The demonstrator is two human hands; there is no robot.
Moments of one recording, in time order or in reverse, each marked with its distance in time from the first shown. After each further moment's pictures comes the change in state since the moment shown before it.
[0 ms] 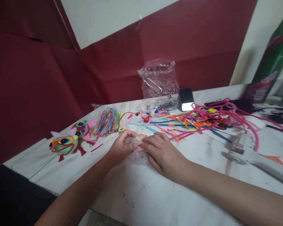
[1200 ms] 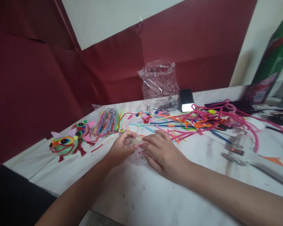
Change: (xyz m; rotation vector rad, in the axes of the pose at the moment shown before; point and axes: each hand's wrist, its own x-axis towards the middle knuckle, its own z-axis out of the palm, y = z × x) left_hand -0.001 0.003 0.000 0.020 0.017 -0.029; right_hand 0.004 -0.002 -0.006 -0.054 0.004 0.002
